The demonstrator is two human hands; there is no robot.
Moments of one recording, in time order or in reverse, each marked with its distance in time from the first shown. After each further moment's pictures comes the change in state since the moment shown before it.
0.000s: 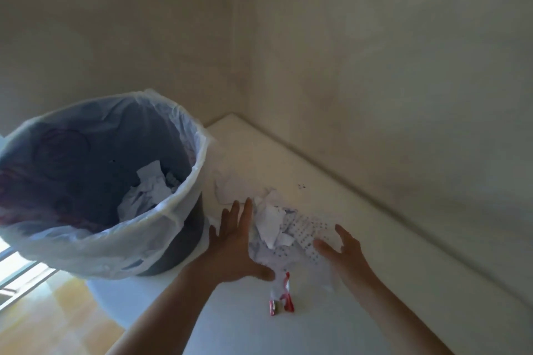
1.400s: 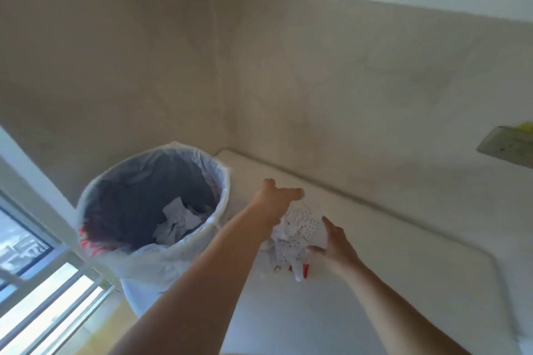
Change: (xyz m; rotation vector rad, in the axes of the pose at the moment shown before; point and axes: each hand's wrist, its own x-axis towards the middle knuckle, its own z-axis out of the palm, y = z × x) left_hand -0.073 0.134 -0.123 -0.796 0.018 -0.109; right_hand -0.048 -0.039 0.035 -0.550 0.150 -0.042
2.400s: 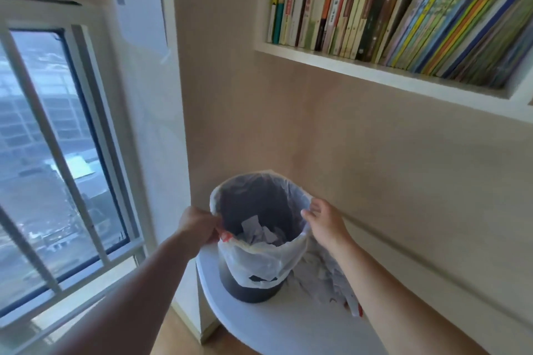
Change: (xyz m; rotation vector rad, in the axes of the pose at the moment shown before) left_hand -0.101 -0.072 -0.276 -0.012 0.565 -0.045; right_hand -0.064 -0.249 0.000 0.347 0.115 -0.279
